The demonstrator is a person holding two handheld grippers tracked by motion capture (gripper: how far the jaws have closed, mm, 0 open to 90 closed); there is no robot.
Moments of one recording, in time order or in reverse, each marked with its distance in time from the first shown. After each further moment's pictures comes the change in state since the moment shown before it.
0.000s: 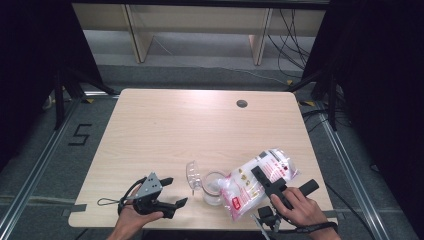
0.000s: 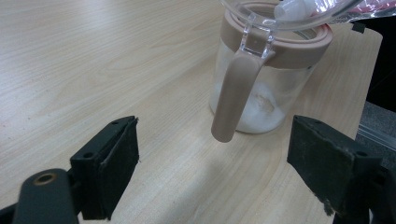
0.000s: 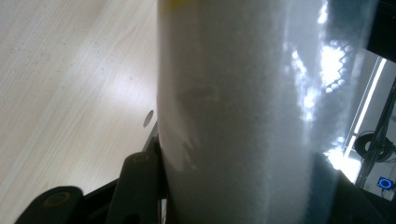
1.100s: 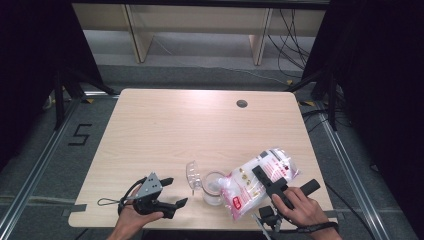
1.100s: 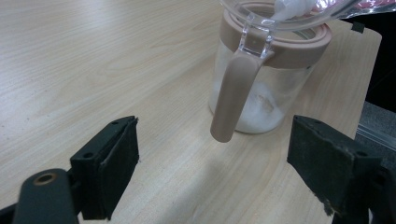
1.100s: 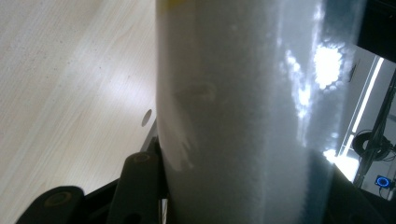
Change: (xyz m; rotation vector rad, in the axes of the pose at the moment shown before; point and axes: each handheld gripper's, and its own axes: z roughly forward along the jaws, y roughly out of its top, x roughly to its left) left arm 0.000 0.000 0.000 0.000 -0.001 0.001; right arm 0.000 -0.001 -0.002 0.007 -0.002 0.025
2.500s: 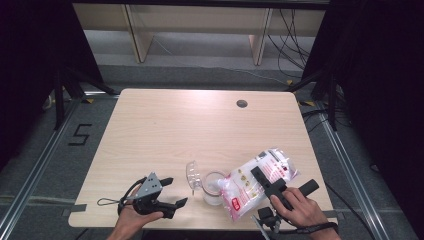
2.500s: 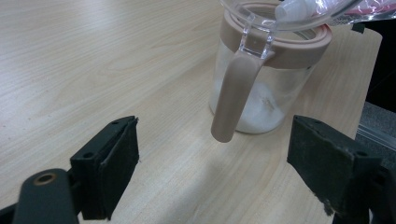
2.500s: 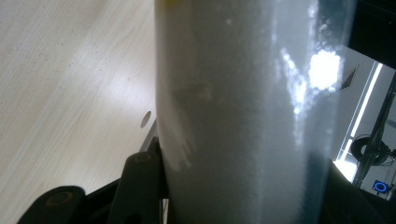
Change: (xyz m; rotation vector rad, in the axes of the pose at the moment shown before) left arm 0.000 0.000 0.000 -0.003 -0.004 -0.003; right arm -0.001 0.003 0.000 -0.009 -0.002 -0.017
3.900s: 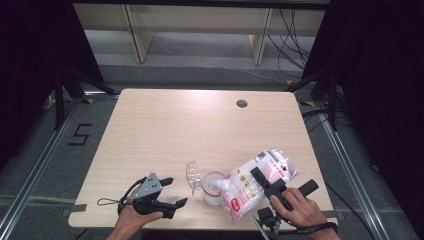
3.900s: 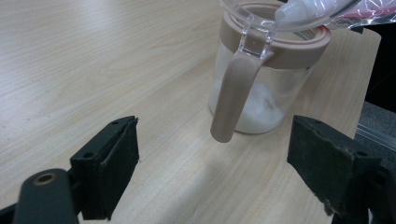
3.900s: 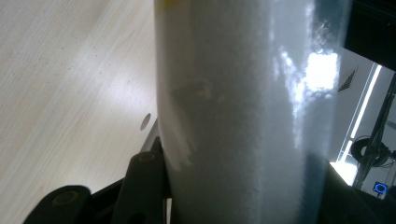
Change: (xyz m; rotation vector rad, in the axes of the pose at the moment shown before) left arm -0.001 0.000 0.000 0.000 0.002 -0.024; right arm -0.002 0.000 0.000 -0.013 0.000 -0.025
